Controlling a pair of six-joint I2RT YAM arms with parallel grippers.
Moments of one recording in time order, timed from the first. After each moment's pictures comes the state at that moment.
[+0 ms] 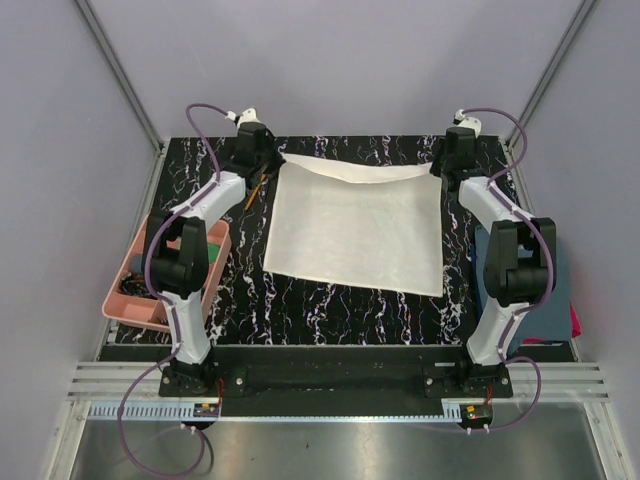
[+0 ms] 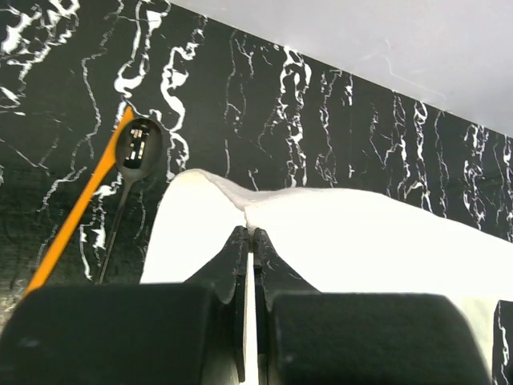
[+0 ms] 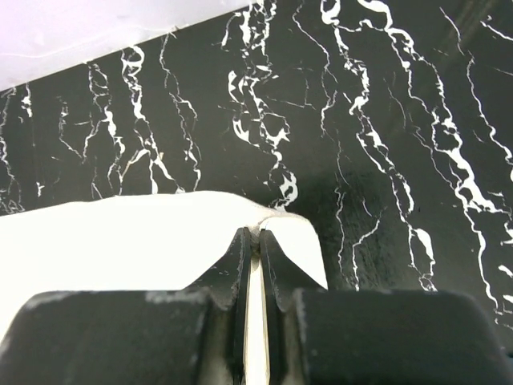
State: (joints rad) left arm -0.28 1.96 1.56 -0.06 -0.09 -0.57; right arm 0.08 1.86 1.39 -0.03 0.22 0.28
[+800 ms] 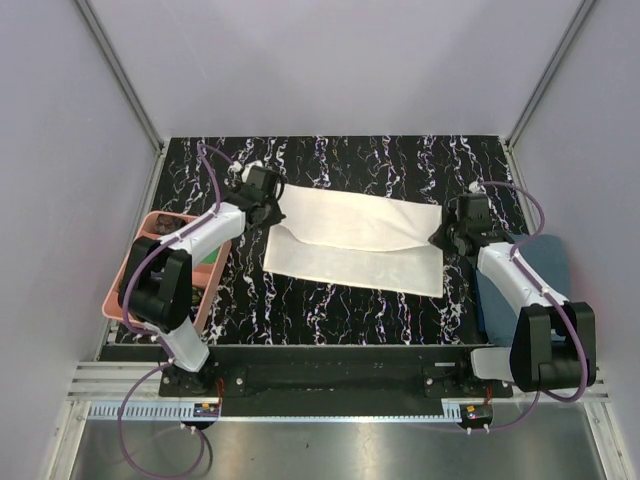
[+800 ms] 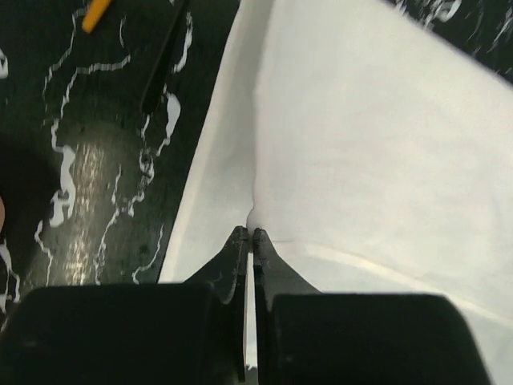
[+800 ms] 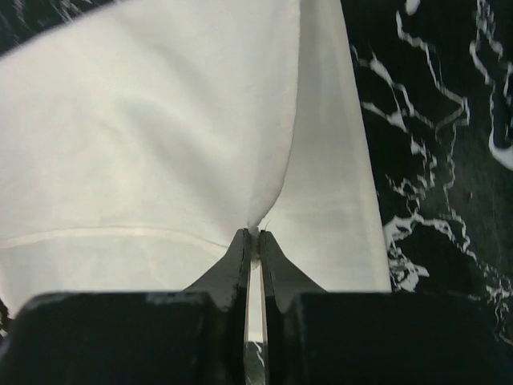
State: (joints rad) left arm -0.38 1.70 1.22 -0.39 -0.19 -0.67; right arm 0.08 1.32 0.83 -0.29 -0.02 0.57
